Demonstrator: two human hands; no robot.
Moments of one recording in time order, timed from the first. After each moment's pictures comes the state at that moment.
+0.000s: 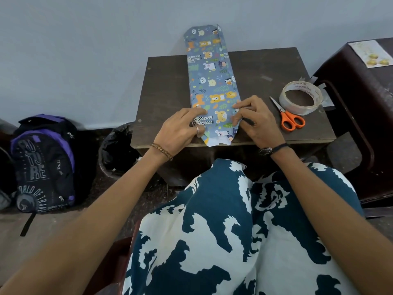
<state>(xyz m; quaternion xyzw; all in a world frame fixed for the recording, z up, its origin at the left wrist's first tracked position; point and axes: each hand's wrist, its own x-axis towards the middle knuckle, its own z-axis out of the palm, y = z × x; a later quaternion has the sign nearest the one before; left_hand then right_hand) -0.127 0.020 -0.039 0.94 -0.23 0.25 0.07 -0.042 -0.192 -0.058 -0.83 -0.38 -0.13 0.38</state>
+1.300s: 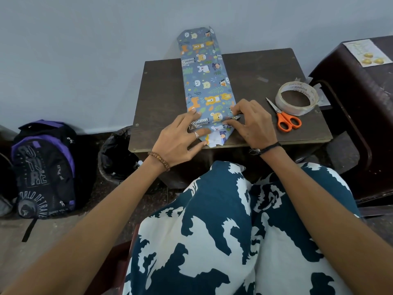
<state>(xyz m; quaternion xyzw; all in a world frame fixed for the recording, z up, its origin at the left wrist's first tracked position) -0.133 0.018 -0.051 0.95 -0.20 0.22 0.04 -0.042 -0.181 -0.056 -0.83 -0.37 -0.26 0.33</state>
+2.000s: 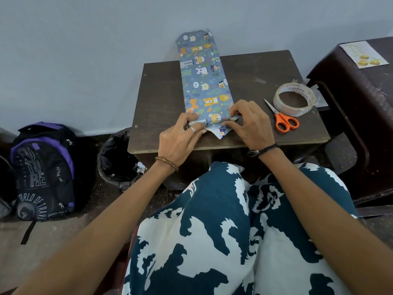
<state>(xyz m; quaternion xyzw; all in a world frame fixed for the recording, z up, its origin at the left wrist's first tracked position) -0.131 0.000 -0.056 0.94 -0.09 0.31 0.12 -0.045 -0.182 -0.055 -0.84 -0.35 -0.24 0.34</state>
